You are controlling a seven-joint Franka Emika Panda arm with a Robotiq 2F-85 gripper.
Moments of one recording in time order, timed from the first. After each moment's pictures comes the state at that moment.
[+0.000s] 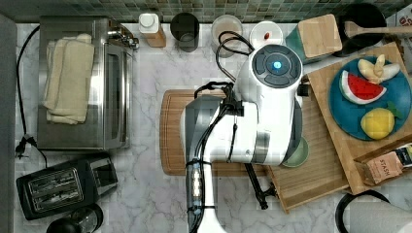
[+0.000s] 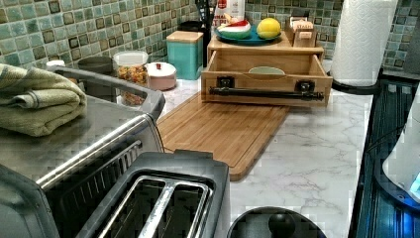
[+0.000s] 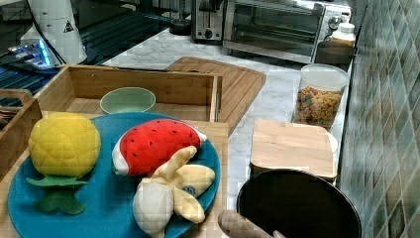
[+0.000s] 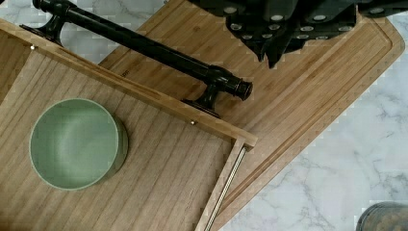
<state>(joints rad) -0.04 0.07 -0.05 -1.87 0.02 0.26 -0.11</state>
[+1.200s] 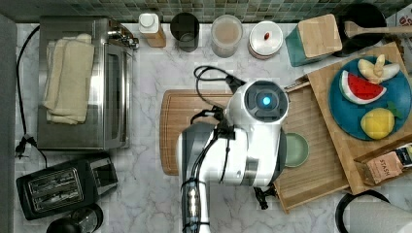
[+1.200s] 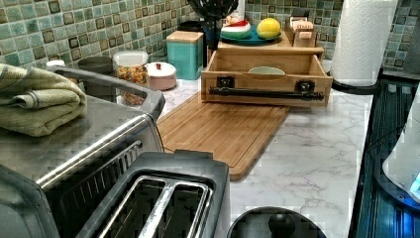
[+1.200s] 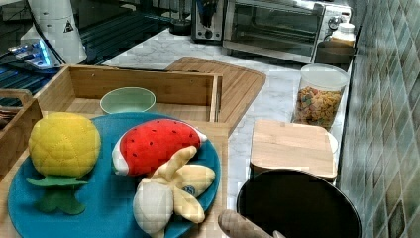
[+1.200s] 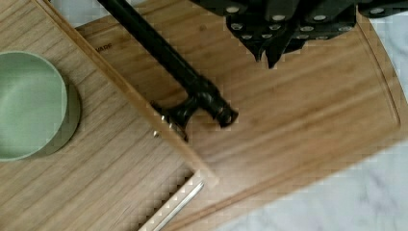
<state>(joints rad) -0.02 -0.04 -0.05 -2.15 0.08 0.45 -0.49</state>
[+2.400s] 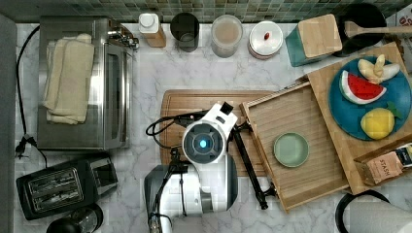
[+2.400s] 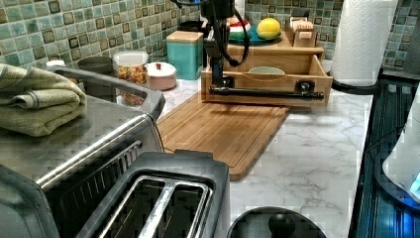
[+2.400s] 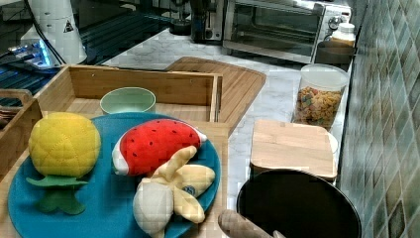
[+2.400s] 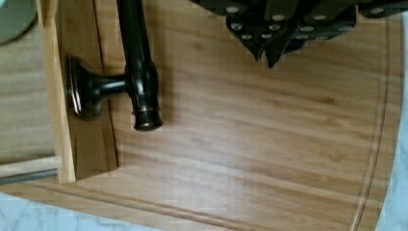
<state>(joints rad) 0.07 -0.12 0.03 -2.44 -0.02 0.76 -0.86</state>
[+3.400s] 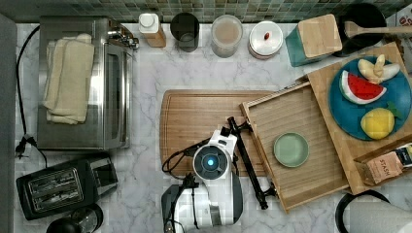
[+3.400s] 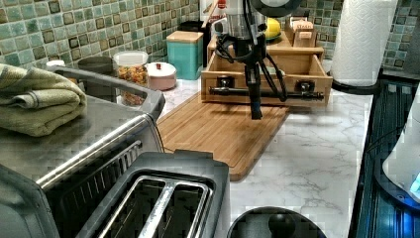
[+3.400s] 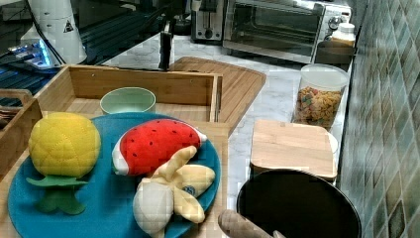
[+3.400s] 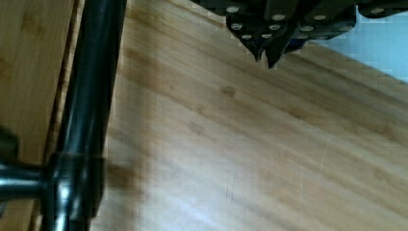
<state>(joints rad) 0.04 -0.09 0.01 -2.66 -0.10 0.85 -1.09</state>
